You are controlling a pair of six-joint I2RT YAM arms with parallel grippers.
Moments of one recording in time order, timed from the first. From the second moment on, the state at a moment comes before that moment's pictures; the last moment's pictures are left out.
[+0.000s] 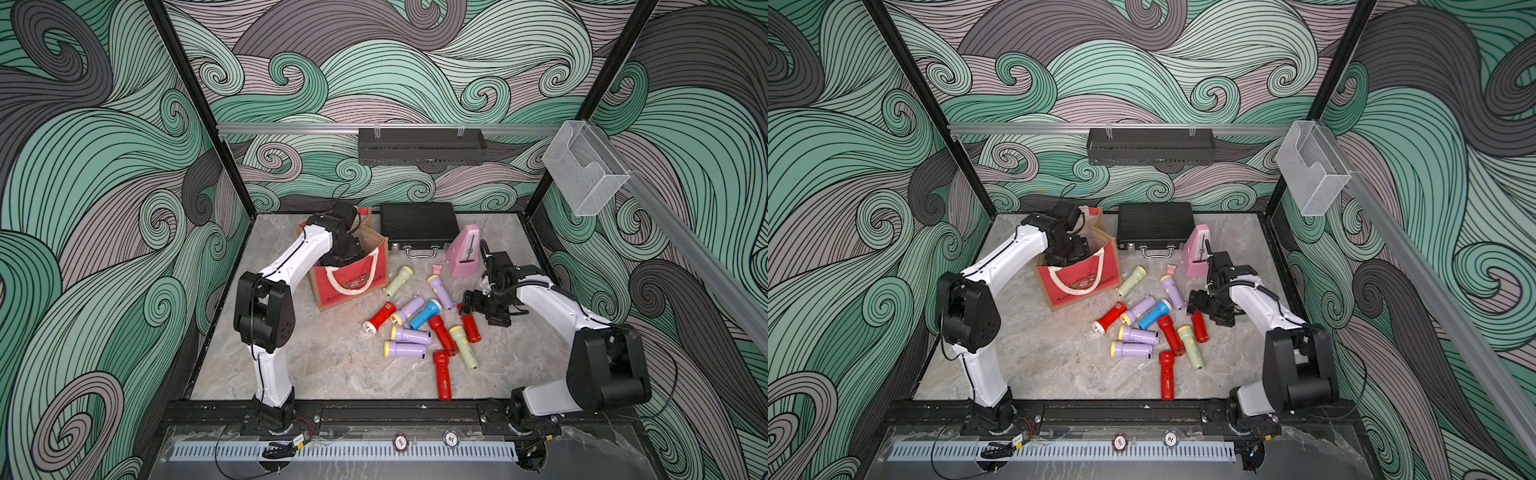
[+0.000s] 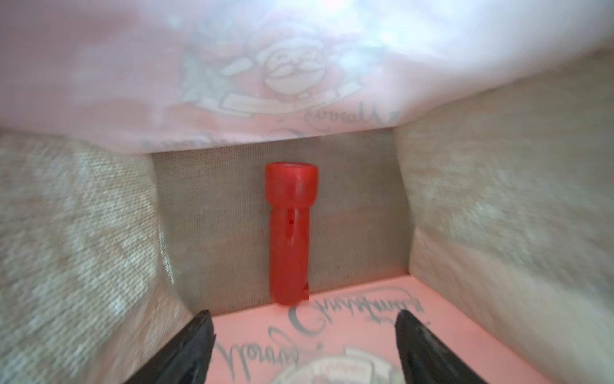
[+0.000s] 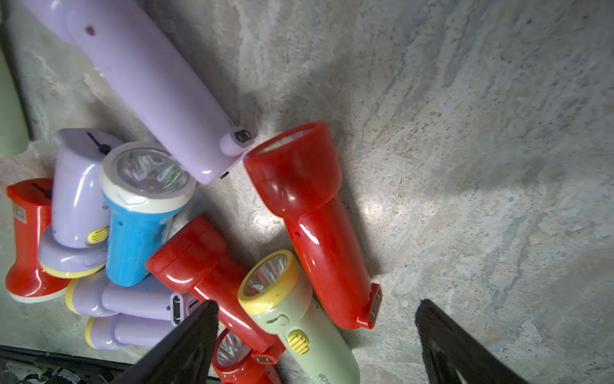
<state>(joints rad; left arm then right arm) -0.35 1.87 1.69 -1.03 -0.12 -0.62 0.16 1.48 0.97 -0.95 -0.20 0.37</state>
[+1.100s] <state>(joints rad) -0.42 1.26 1.44 -0.80 0.21 -0.46 0.16 1.69 0.97 -0.82 -0.16 0.33</state>
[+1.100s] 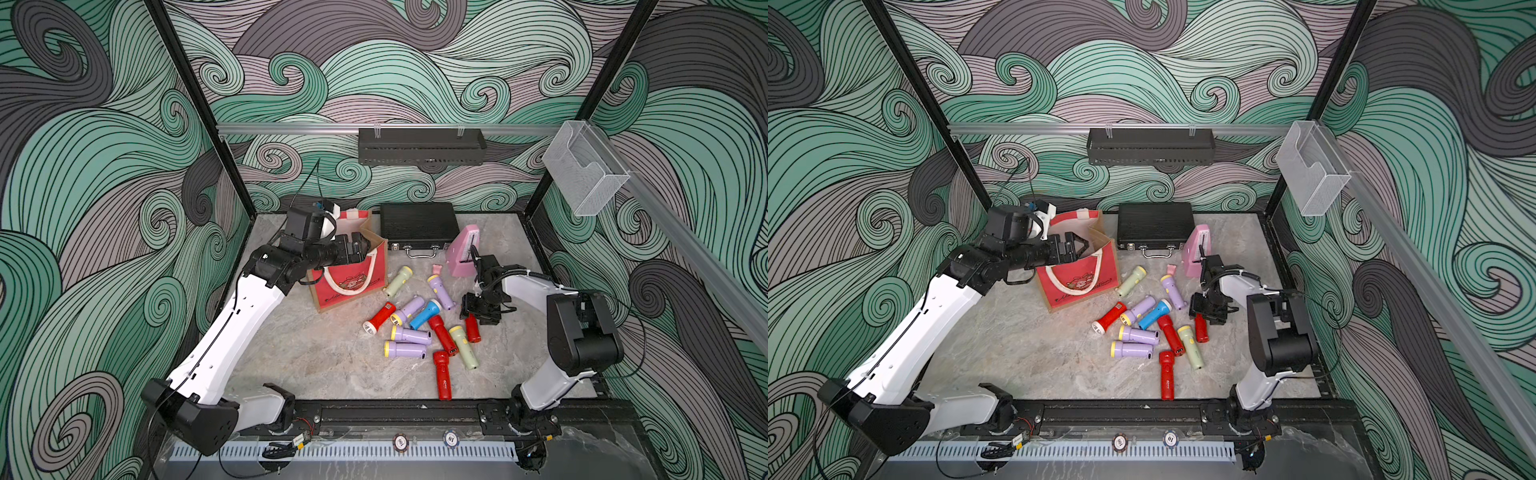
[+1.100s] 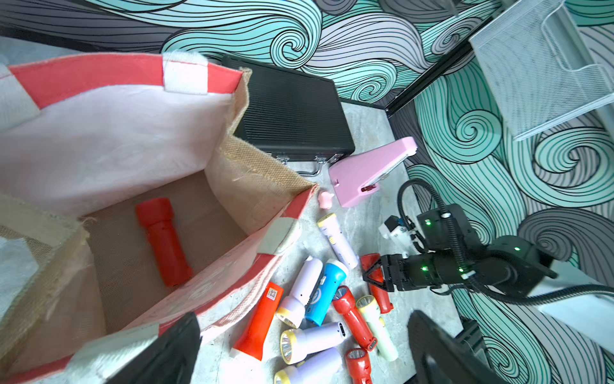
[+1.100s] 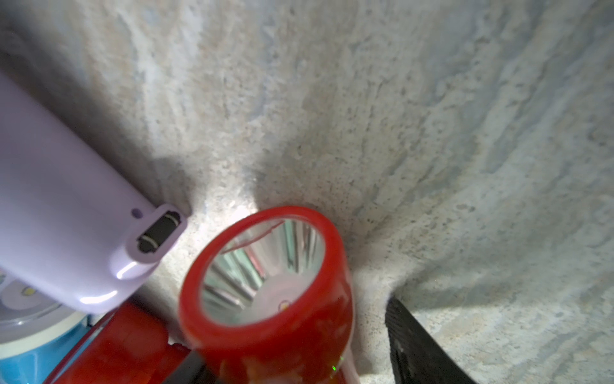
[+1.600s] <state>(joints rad) -0.53 1.31 1.51 -0.73 0.34 -0.53 0.16 1.68 0.95 -0.80 -0.11 0.33</state>
